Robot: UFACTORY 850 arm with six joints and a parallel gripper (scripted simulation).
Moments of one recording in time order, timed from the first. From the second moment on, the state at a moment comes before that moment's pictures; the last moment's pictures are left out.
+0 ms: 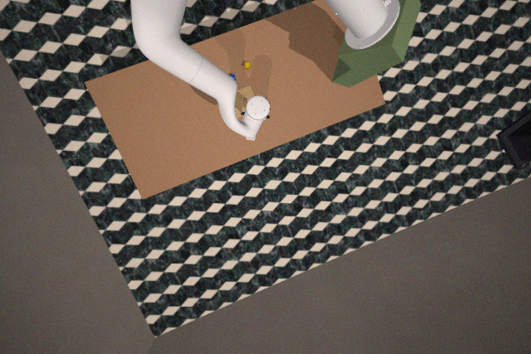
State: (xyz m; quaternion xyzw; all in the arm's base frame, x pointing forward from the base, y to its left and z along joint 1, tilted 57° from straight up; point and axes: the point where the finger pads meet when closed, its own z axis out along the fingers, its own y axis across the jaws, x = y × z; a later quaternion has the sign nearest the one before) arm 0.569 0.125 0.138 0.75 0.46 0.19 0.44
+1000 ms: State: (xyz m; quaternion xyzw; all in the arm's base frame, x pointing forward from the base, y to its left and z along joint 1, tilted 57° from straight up) arm 0.591 0.109 0.119 0.75 0.46 0.19 0.44
